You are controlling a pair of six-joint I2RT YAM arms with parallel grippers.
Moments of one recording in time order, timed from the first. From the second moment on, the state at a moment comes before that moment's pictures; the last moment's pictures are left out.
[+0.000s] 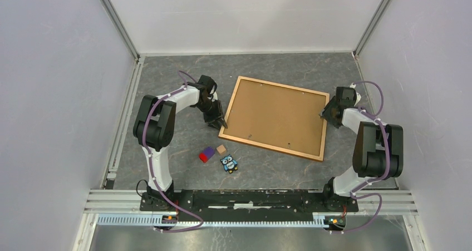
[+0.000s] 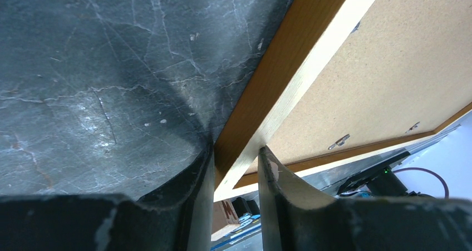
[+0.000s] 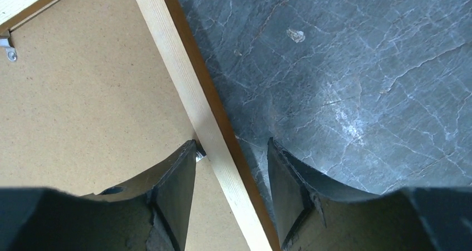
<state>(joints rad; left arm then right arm) -0.35 2.00 1.33 -0.72 0.41 -0.53 -0.14 1.60 0.82 -0.18 0.13 0.52</state>
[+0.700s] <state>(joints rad) -0.35 2.00 1.33 -0.72 0.42 -0.53 -0.14 1.58 0.79 -0.16 0.14 0.54</state>
